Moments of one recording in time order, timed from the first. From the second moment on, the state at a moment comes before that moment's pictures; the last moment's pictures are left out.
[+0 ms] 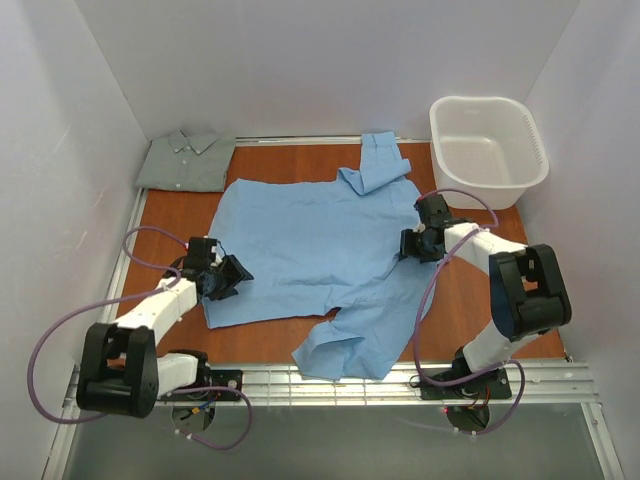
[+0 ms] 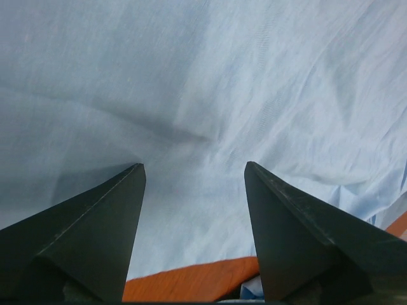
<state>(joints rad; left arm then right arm) -0.13 1.24 0.53 -0.29 0.19 -0.73 0.27 1.57 0.85 -0.44 -0.05 0.30</state>
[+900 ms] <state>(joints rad) -0.05 1.72 1.17 -0.33 -0.14 -0.48 0.35 1.18 0.78 -0.40 -0.29 0.21</state>
